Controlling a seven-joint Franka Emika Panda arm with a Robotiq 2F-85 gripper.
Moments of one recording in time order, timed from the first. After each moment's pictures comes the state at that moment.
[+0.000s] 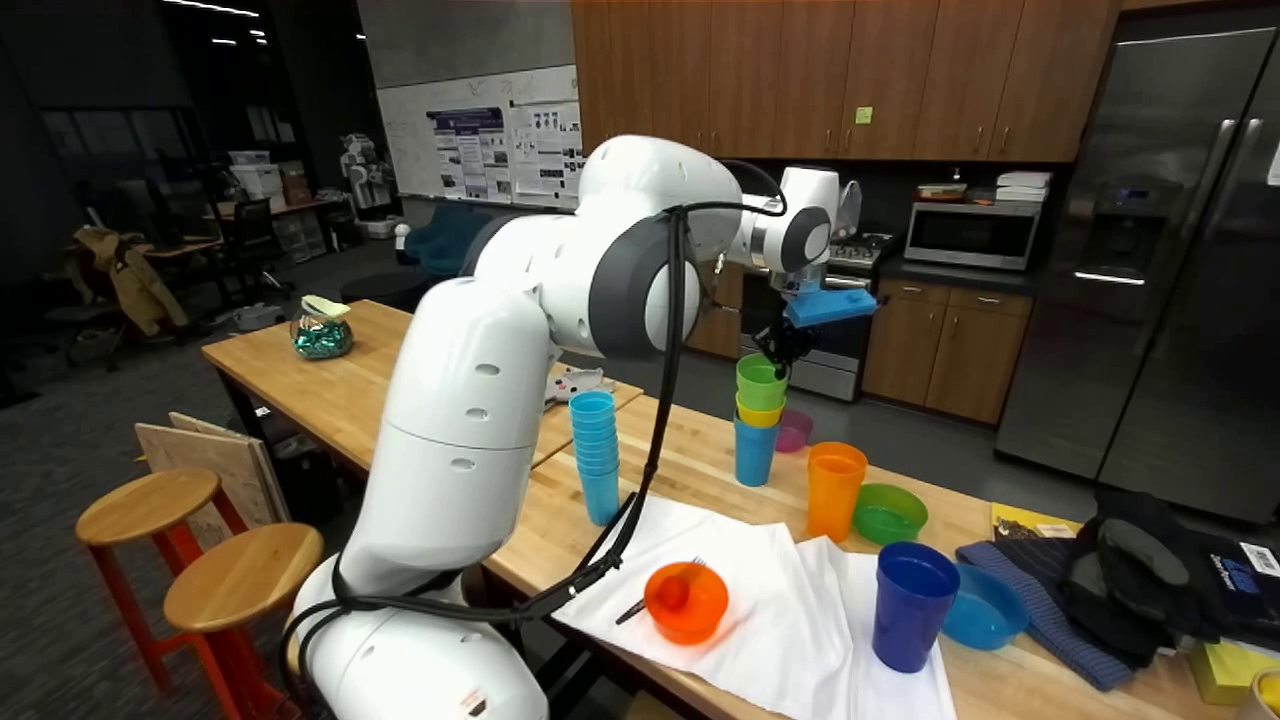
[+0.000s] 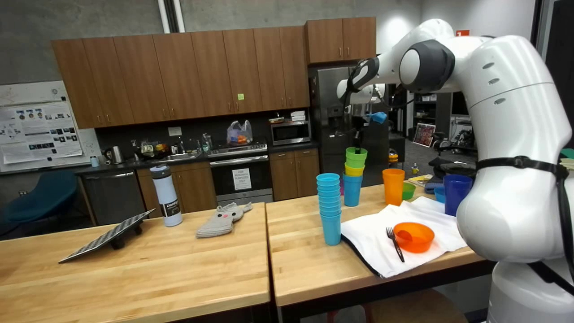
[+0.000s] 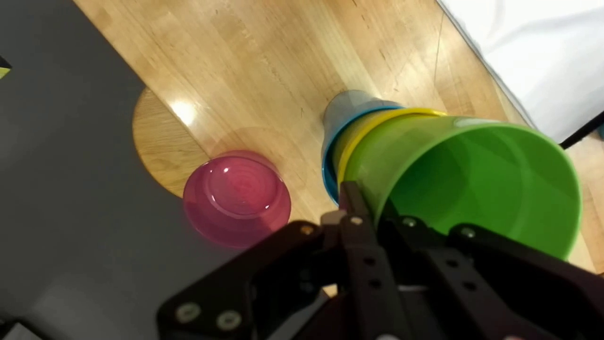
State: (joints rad) arm -0.16 0.43 0.03 -1.41 0.06 1.93 -1.02
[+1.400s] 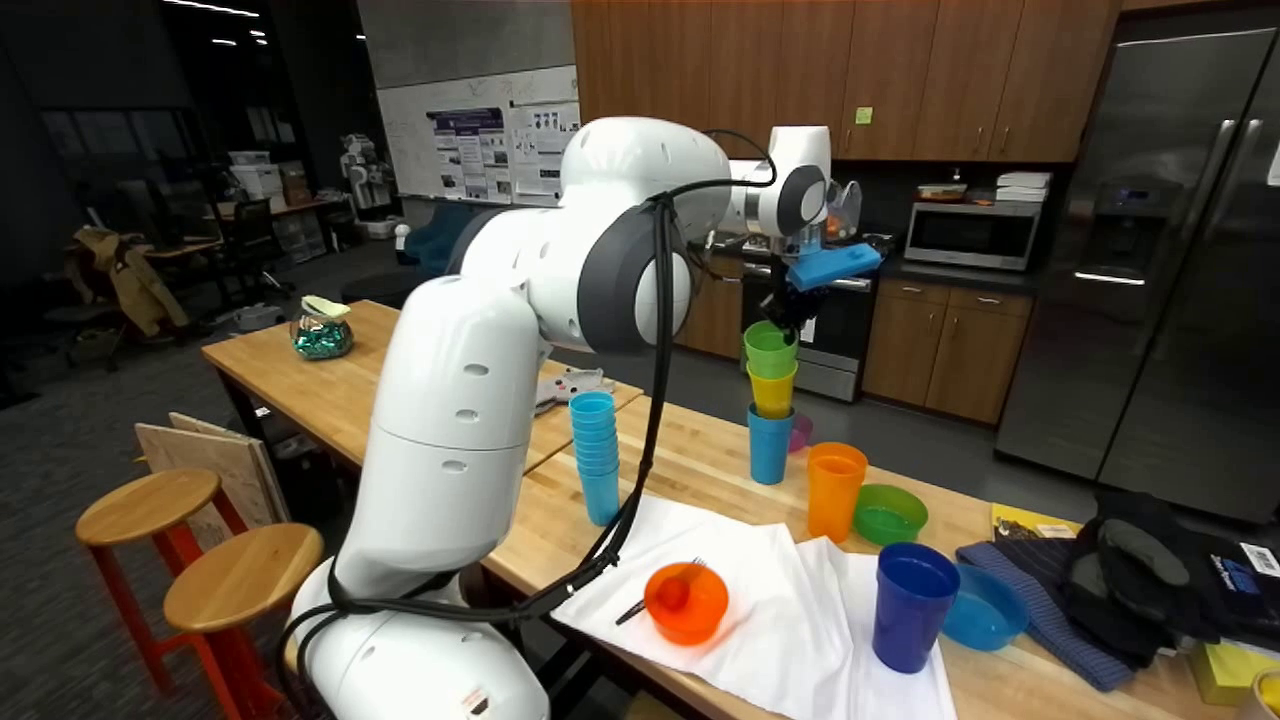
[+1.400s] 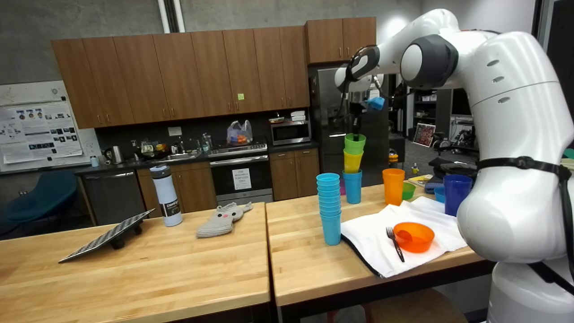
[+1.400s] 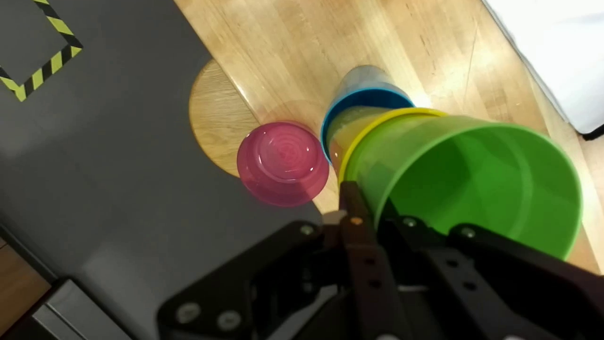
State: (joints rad) arm -0.15 0.39 0.03 -1.34 0.00 1.93 -1.02
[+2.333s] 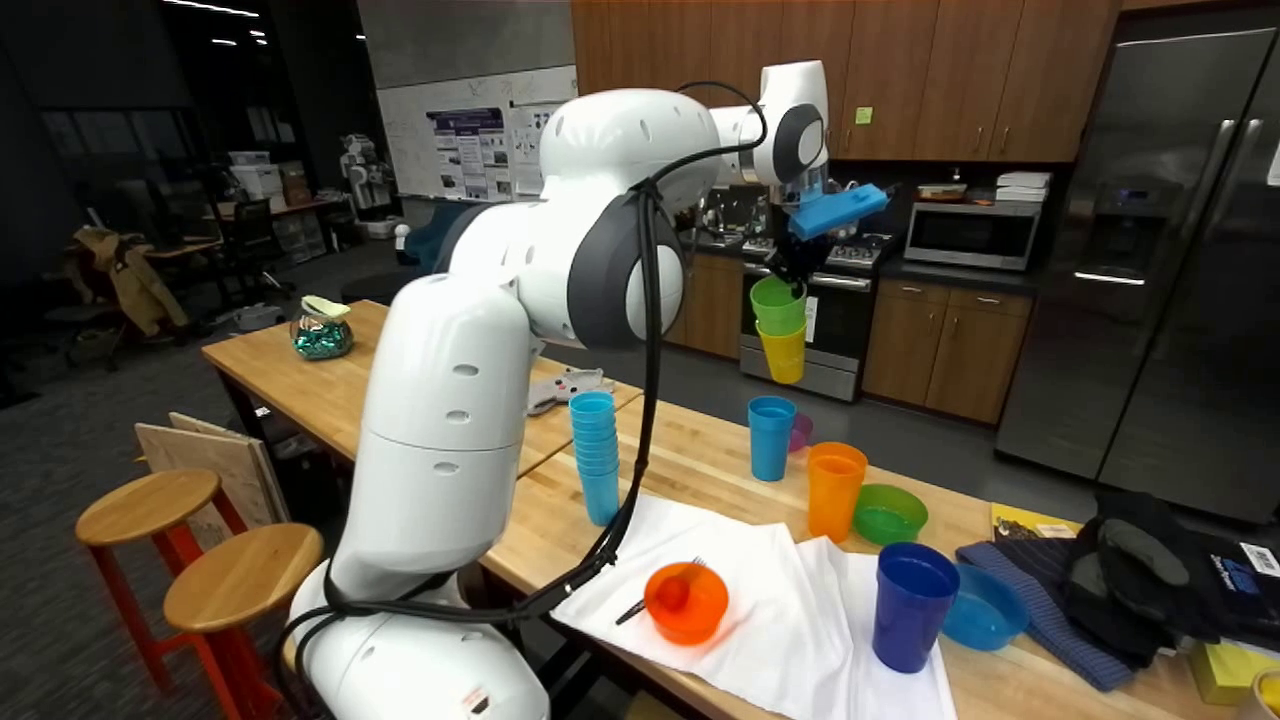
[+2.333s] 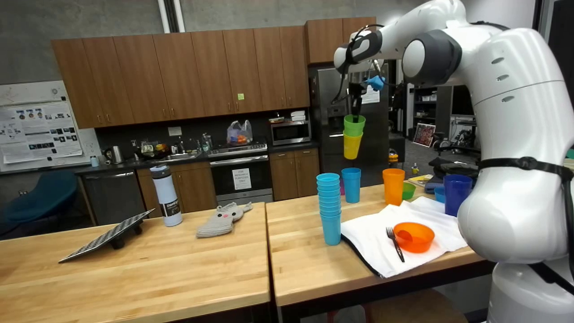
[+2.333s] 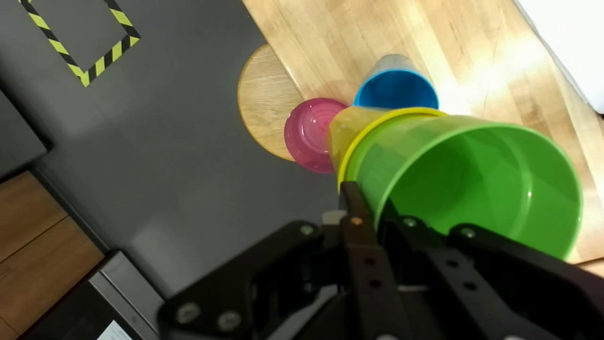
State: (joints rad) arm -0.14 0.36 0.03 -1.21 -0.04 1.86 -1.00
